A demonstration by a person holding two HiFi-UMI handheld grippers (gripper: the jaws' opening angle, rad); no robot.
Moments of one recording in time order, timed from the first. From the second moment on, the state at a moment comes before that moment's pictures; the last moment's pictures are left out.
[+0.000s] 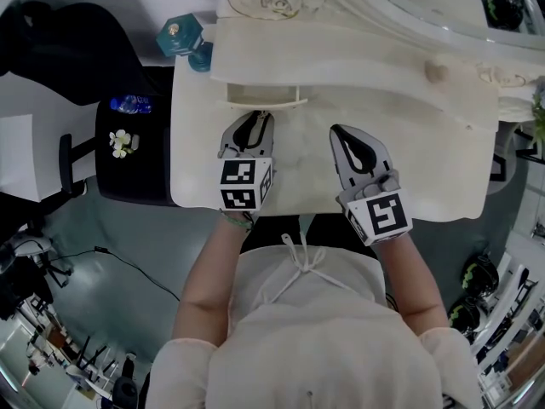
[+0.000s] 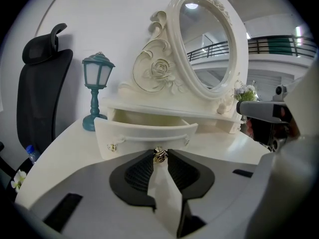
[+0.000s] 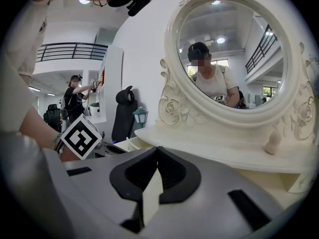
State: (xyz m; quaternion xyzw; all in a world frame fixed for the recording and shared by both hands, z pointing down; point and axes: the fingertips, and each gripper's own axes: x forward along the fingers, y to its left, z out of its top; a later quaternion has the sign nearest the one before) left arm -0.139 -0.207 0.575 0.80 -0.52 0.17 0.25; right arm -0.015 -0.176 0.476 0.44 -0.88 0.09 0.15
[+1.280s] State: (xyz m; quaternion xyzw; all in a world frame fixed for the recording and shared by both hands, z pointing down) left arm -0.140 -0.264 0.573 0.81 -0.51 0.17 0.25; right arm -0.007 -0.217 0.470 0.47 -0.86 0.08 0.16
